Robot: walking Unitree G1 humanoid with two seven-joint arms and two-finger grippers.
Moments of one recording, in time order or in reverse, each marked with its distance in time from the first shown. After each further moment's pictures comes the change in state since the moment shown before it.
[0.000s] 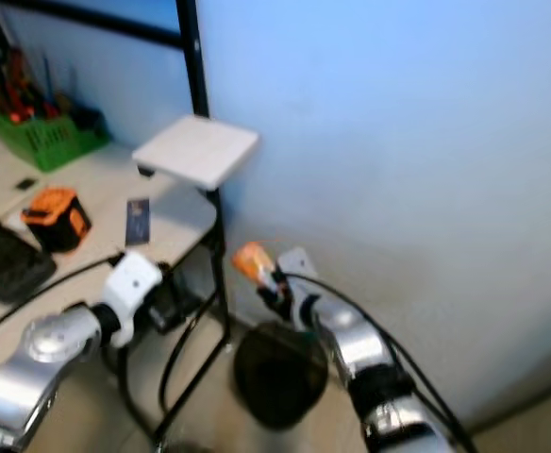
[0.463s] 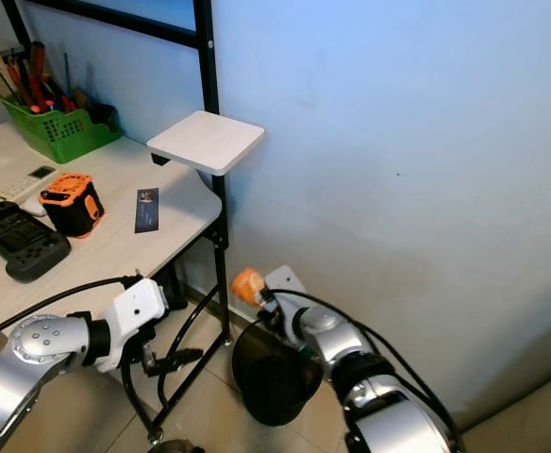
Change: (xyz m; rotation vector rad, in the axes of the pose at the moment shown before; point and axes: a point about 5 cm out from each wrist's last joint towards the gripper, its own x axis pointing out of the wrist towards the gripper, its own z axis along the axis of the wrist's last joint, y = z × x) left arm -0.014 -0.010 -0.005 0.077 0.087 -0.320; right arm 0.022 0.017 -0.012 -0.061 0.148 0.003
